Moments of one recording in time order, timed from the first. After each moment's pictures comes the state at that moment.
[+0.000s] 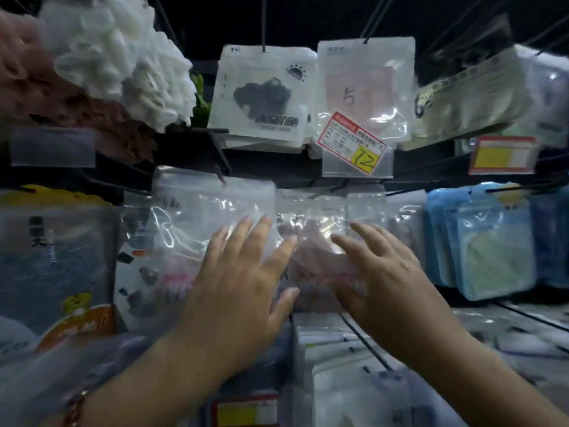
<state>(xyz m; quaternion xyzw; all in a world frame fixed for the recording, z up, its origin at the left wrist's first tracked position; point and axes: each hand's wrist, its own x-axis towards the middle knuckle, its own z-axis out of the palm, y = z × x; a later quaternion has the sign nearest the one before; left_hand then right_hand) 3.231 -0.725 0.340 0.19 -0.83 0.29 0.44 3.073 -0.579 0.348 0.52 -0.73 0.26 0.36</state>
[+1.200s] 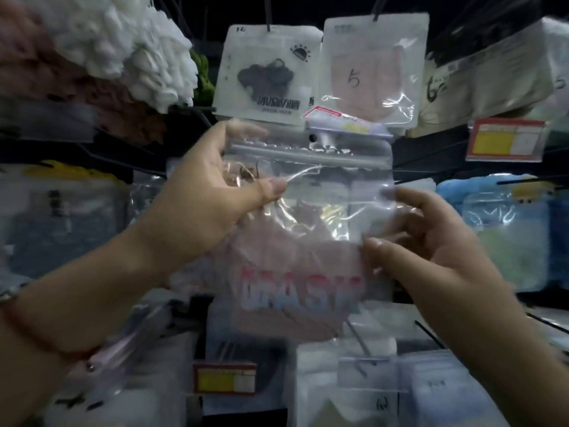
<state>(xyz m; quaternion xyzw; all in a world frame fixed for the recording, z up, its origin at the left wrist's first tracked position) 3.248 -0.678 0.418 0.00 -0.77 -0.33 0.55 3.085 -0.518 0.365 0.56 -0.47 0.68 0.01</state>
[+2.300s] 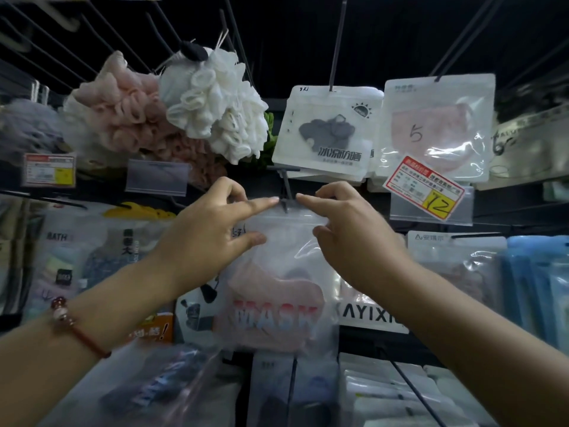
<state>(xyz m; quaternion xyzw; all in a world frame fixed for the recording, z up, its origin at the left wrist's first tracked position) 3.315 -0.791 0.431 0.17 -0.82 0.15 0.52 3.135 -0.654 0.451 0.64 -0.61 0.34 0.32</state>
